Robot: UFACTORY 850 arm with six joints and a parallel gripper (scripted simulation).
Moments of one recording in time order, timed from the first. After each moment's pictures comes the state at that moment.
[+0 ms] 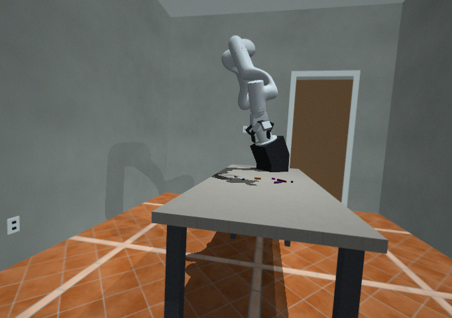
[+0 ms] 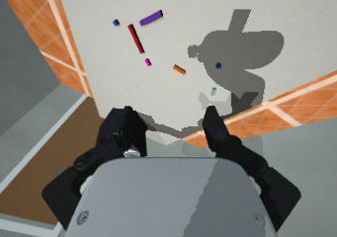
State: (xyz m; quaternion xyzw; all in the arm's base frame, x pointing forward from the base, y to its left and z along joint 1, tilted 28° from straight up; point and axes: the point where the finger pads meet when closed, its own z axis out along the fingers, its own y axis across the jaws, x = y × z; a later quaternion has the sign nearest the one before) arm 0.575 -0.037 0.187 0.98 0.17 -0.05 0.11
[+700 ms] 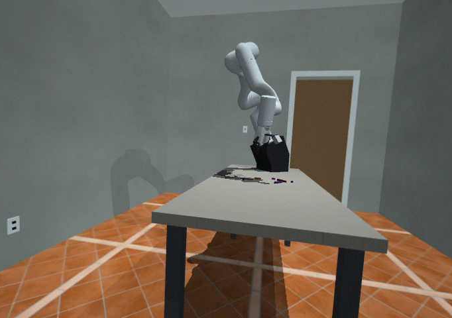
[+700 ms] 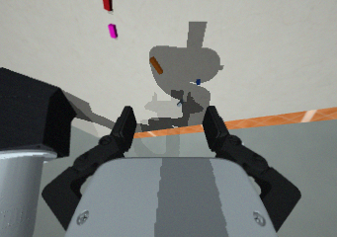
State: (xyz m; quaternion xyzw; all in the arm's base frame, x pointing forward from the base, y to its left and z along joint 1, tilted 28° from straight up) arm 0.557 -0.066 0.113 0.87 0.43 -0.11 0.21
